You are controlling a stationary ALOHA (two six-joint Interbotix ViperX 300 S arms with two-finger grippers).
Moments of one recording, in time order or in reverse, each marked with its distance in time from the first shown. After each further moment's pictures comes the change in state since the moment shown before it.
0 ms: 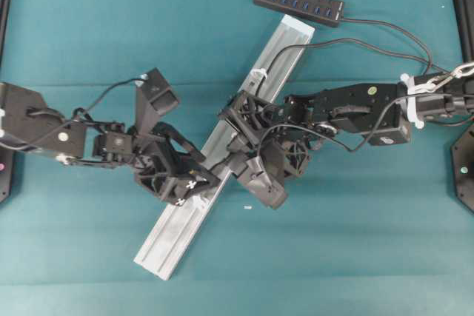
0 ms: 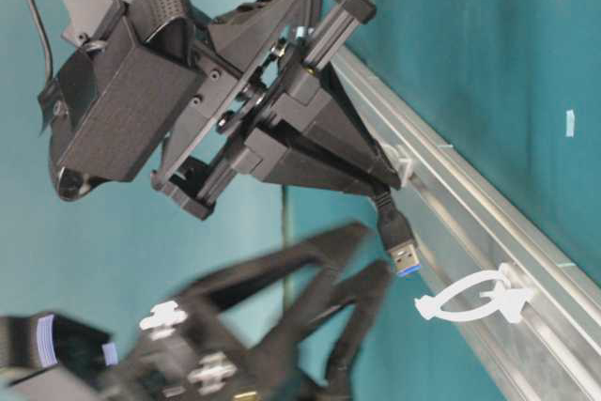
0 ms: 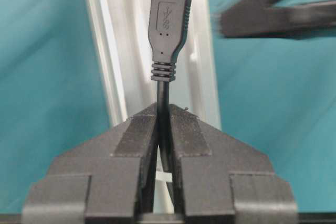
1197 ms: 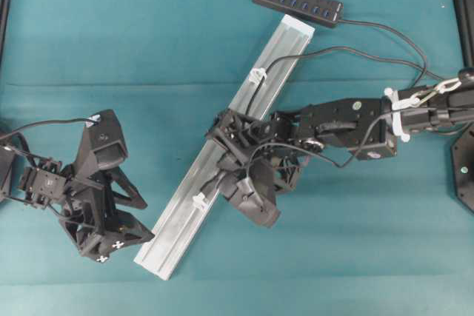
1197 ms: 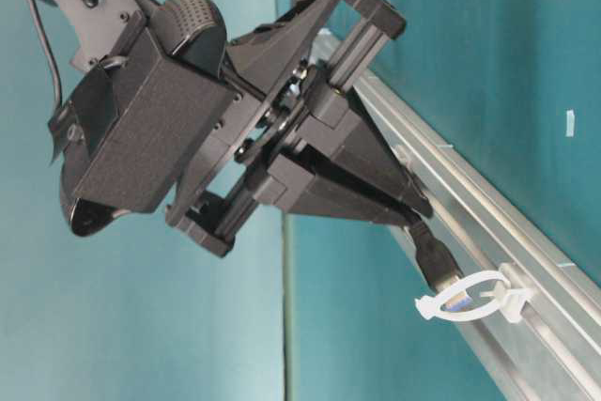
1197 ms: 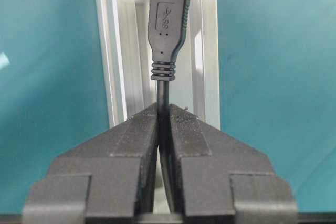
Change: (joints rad) left arm -0.224 -0.276 0.098 0.000 0.351 -0.014; right arm 0.060 0.052 -0.064 -0.002 0.009 -0.020
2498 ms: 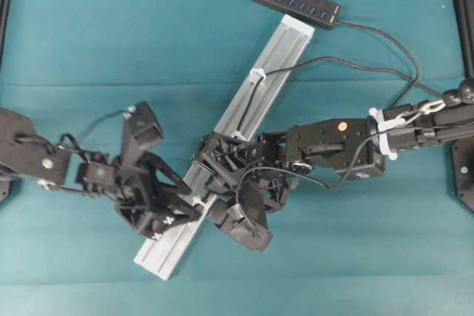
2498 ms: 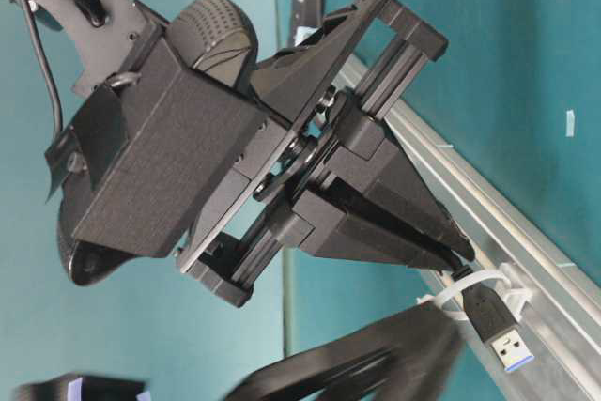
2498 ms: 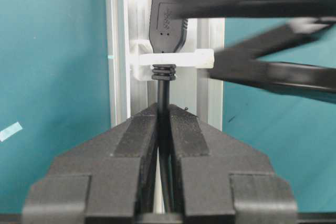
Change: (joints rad) left arm 0.112 0.342 -0.021 0.000 -0.476 -0.029; right arm 0.061 0.048 -0.061 0.006 0.002 0.011
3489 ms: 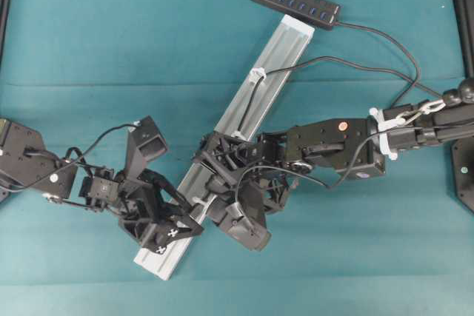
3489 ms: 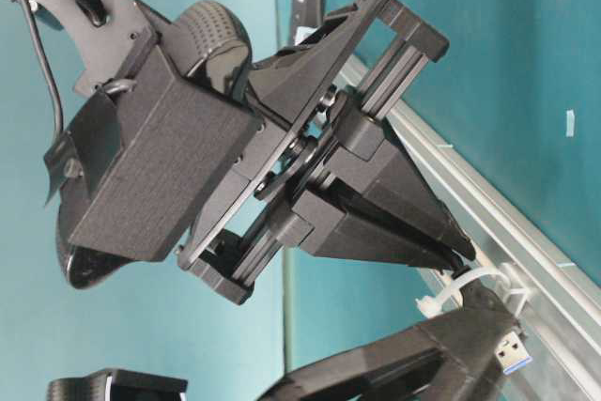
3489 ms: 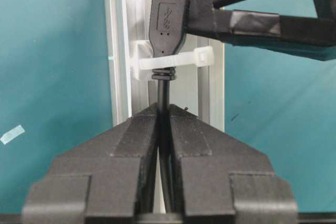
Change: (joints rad) left arm -0.054 0.031 -0.002 0.000 -0.035 -0.115; right arm -0.003 0.000 0.002 0.002 -0.002 0.014
